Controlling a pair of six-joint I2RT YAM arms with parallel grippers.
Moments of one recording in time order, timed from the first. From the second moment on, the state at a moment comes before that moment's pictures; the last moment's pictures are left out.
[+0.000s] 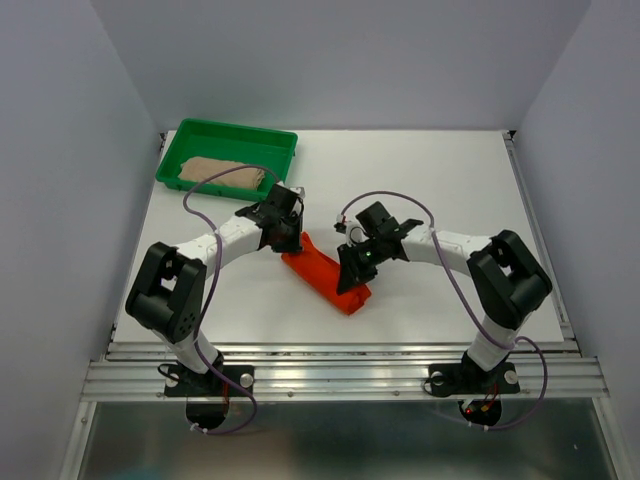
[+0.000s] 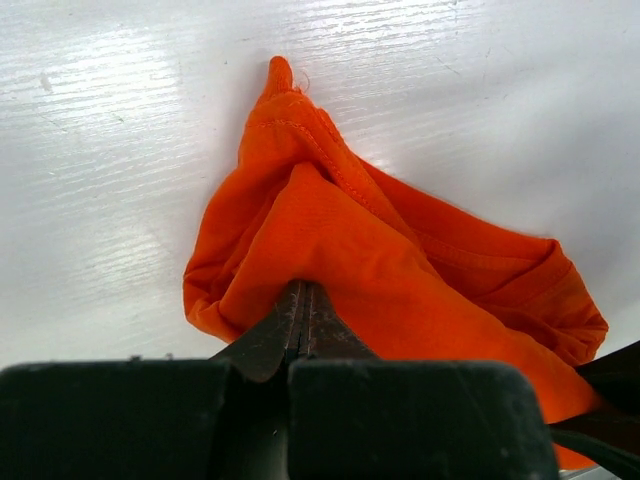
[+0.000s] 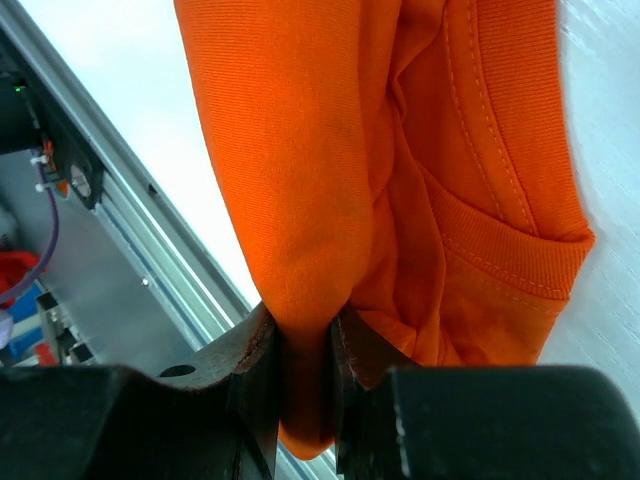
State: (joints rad) left arm -0.52 1.63 1.04 -0.41 0.05 -0.41; right arm 0.67 1.74 1.05 -0.39 -0.63 0.31
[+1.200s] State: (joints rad) left arm -0.56 1.53 1.03 -0.42 0.14 -0.38; right arm 0.50 1.84 0.92 -0.25 -0.88 0.34
